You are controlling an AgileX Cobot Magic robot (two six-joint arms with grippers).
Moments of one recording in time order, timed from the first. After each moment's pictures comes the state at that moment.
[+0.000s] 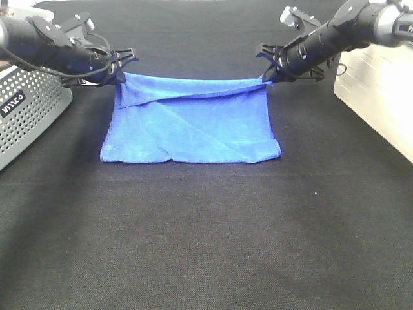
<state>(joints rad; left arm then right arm) -0.15 2.40 -1.78 -0.76 0.22 0.36 0.11 2.54 -2.13 0.65 0.65 -0.36</state>
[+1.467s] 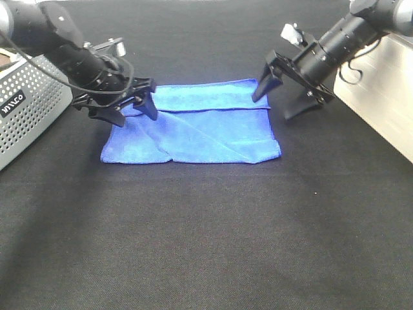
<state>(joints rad) -0.23 2.30 -1.72 -0.49 0.71 0.20 0.06 2.47 -2.07 0.63 1.20 -0.30</state>
